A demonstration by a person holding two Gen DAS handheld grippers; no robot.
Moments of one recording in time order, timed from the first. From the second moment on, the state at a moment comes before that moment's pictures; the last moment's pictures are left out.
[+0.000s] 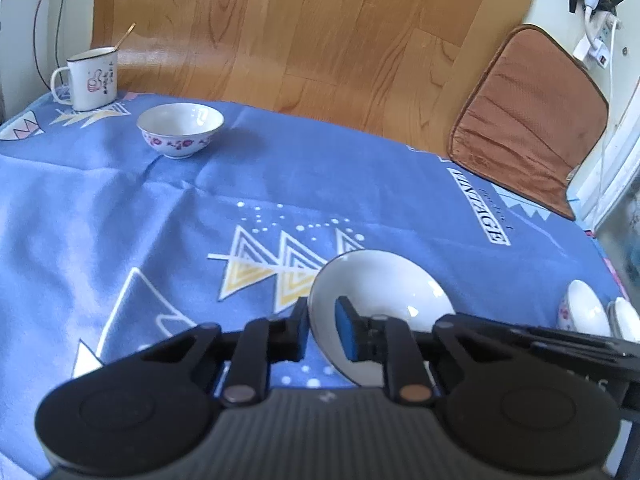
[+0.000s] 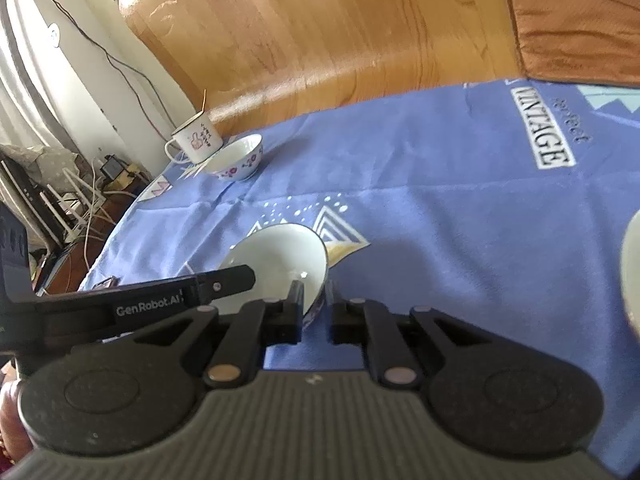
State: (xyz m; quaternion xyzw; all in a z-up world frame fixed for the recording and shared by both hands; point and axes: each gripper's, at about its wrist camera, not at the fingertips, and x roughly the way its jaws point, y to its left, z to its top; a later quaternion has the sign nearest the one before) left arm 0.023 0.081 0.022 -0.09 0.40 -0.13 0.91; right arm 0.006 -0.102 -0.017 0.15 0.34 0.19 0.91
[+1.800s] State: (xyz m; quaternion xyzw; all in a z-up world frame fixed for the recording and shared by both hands) left arm 0.085 0.113 0.015 -0.10 0.35 -0.06 0.93; right arm -0.009 -0.153 0.014 0.13 0.27 0.11 0.95
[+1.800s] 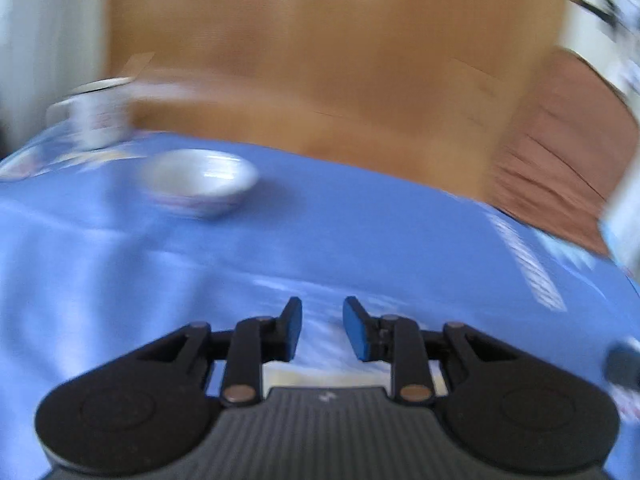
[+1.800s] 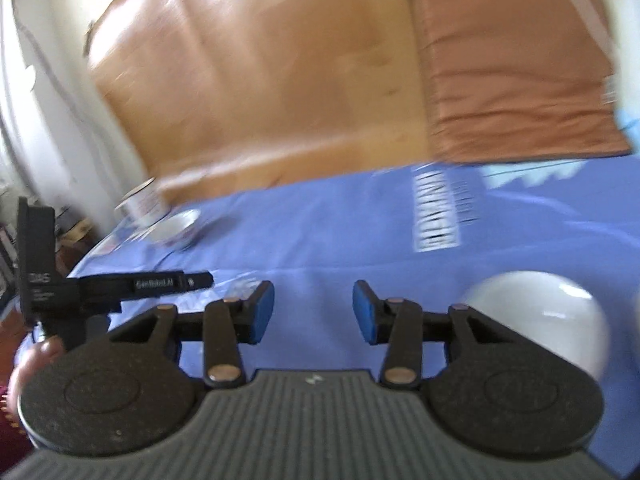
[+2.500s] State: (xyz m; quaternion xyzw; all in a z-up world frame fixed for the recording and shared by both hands) left arm 0.195 0.244 0.020 -0.19 0.38 0.01 0.91; right arm 0.229 -0.001 0.006 0.20 0.42 0.22 0.86
